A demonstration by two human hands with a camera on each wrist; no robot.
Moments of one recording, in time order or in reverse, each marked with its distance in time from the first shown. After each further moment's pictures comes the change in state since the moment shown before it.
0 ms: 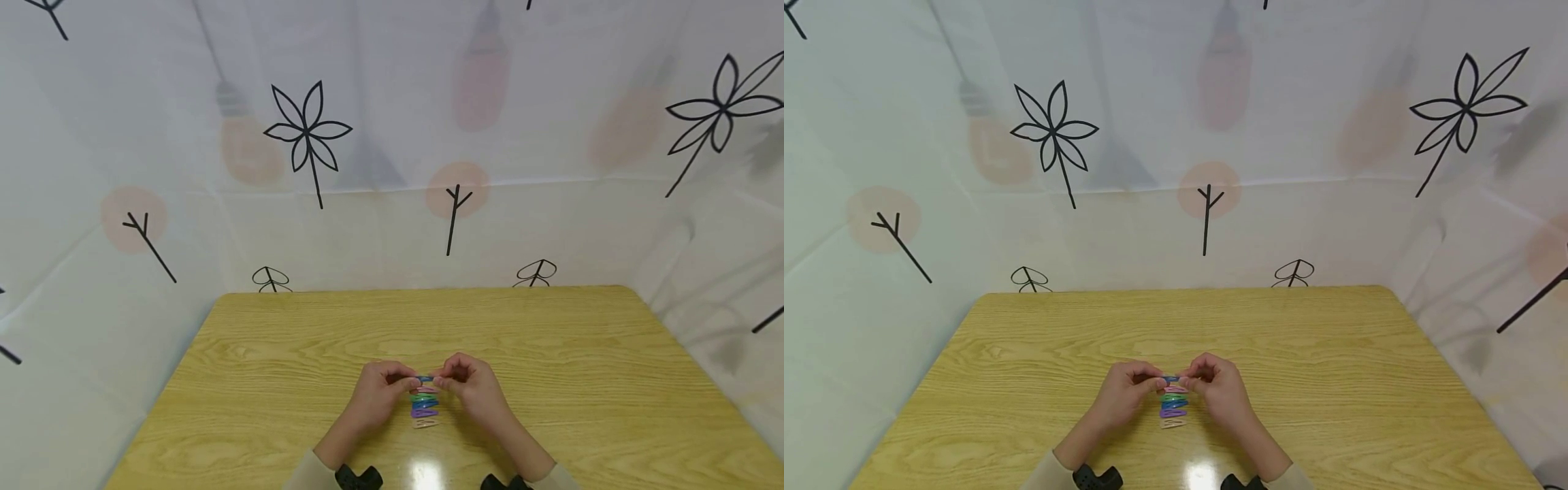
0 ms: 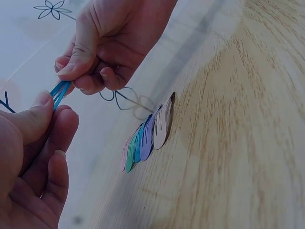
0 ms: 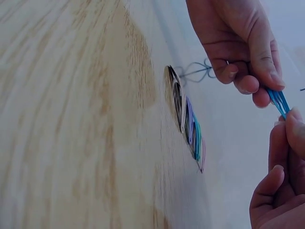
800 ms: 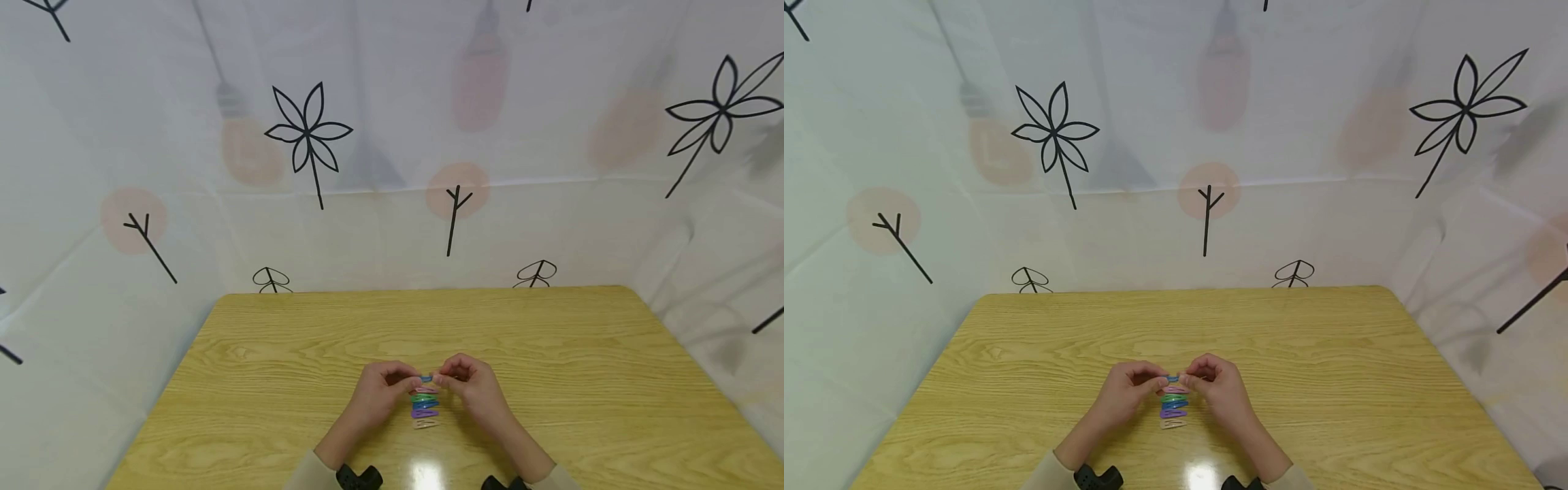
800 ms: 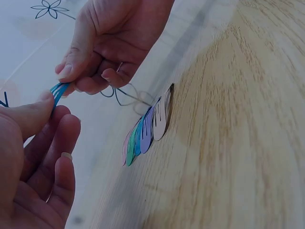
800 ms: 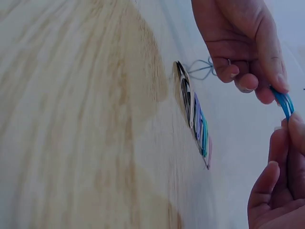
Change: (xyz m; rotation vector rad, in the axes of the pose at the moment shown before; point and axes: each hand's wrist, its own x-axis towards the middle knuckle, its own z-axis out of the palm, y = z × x) left_hand 0.005 -0.016 0.000 -0.022 -0.006 -0.003; right_hand 0.002 0.006 0.001 0.031 0.048 0.036
